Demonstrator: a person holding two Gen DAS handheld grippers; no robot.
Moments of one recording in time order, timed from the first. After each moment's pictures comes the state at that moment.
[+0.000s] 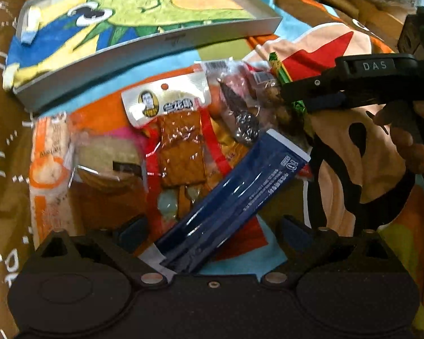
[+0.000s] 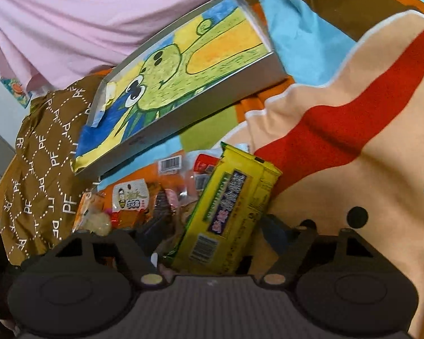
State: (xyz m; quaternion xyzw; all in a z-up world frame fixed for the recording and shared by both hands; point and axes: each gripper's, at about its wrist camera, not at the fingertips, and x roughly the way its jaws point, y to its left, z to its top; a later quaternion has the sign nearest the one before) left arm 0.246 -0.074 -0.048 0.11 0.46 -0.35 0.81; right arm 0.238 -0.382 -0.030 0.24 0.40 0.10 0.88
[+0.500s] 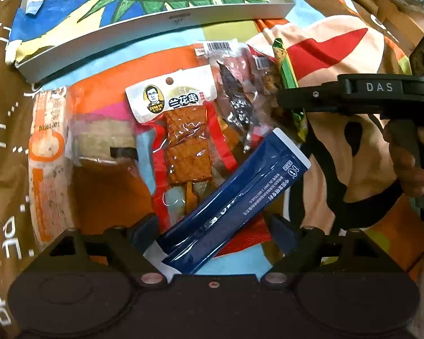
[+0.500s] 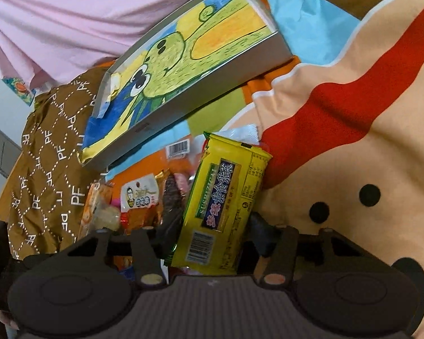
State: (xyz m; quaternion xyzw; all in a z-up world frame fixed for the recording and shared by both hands) left arm 0.246 -0.091 -0.035 0.09 0.53 -0.31 0.78; right arm 0.233 -0.371 -0.030 0.25 0.42 0.12 0.87
